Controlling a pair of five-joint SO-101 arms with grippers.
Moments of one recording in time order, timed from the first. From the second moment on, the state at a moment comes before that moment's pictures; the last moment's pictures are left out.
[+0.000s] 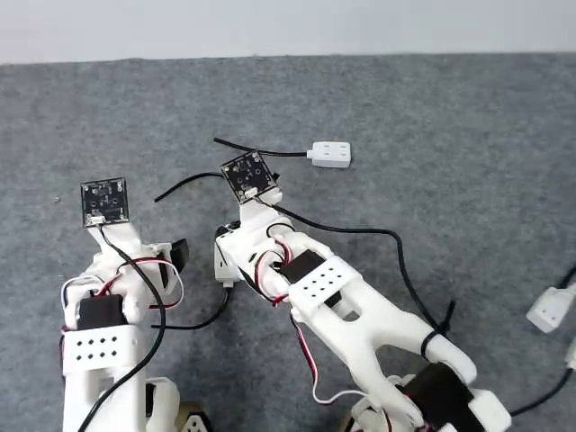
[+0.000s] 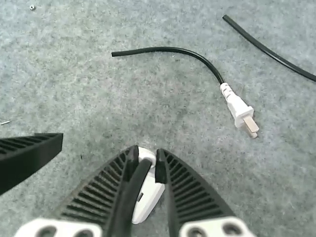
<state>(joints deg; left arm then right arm) -11.7 -54.2 68.1 52.5 6.3 -41.1 -12.0 44.0 18.5 -8.4</state>
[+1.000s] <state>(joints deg) -11.7 -54.2 68.1 52.5 4.4 -41.3 -5.5 42.5 20.0 -1.3</state>
